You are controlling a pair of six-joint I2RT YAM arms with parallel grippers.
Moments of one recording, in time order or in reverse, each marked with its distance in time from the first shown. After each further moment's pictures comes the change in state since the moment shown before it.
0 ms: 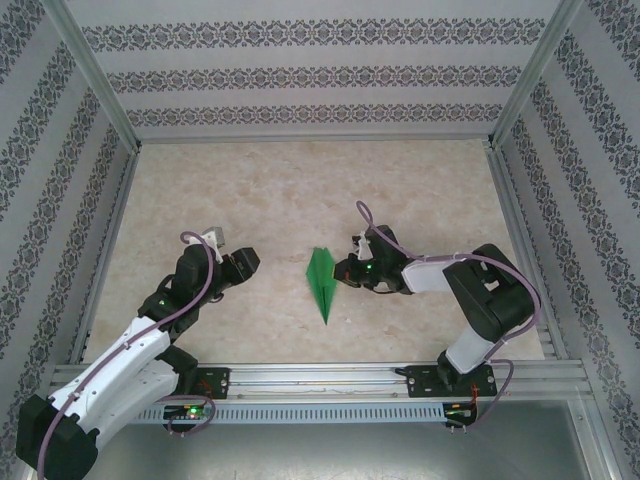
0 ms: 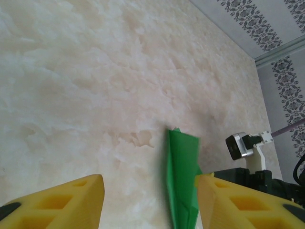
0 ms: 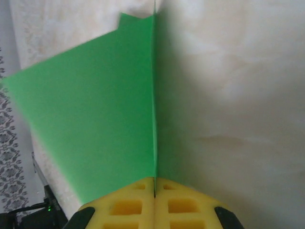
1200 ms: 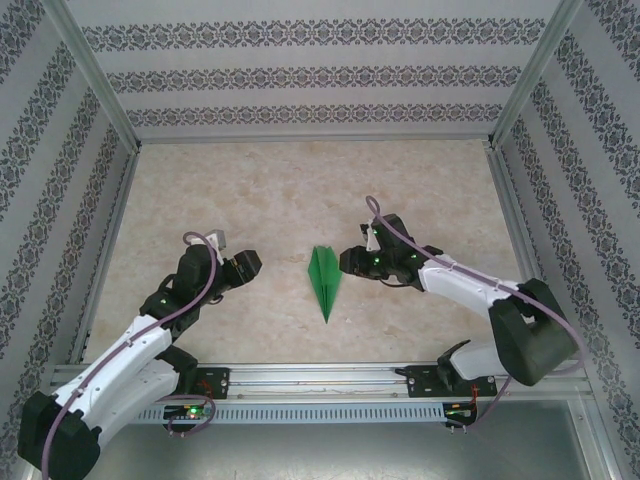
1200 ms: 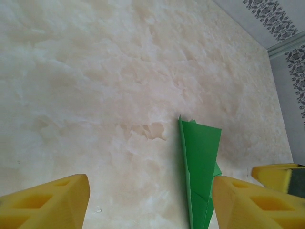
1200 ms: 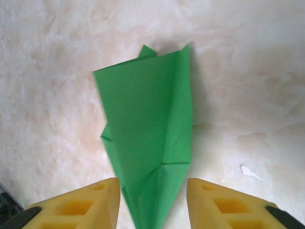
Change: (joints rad) left arm 0.023 -0.001 -0.004 -0.032 0.011 0.040; right arm 0.072 -0.307 0.176 -0.536 0.254 -0.195
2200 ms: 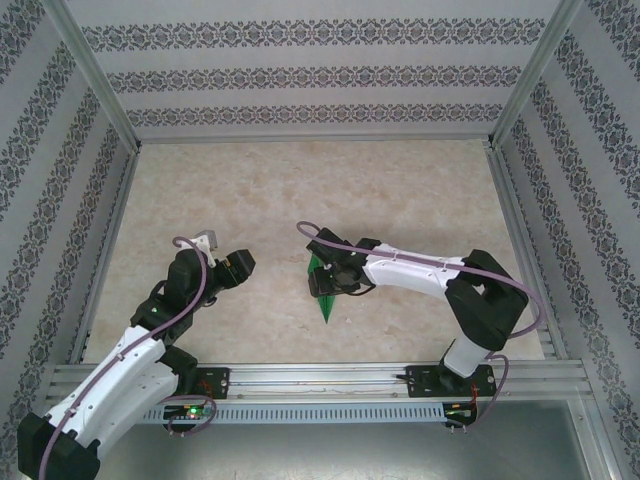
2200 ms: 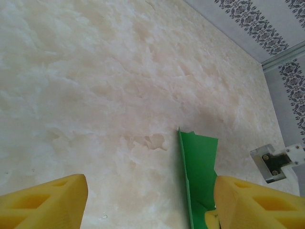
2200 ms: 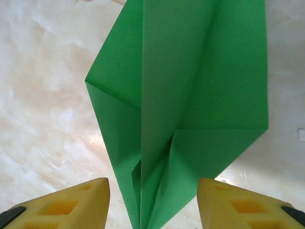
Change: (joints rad) left arm 0.017 -0.090 -0.014 -0.033 -0.026 0.018; right arm 0.301 0.317 0.274 -0.297 0.267 0.011
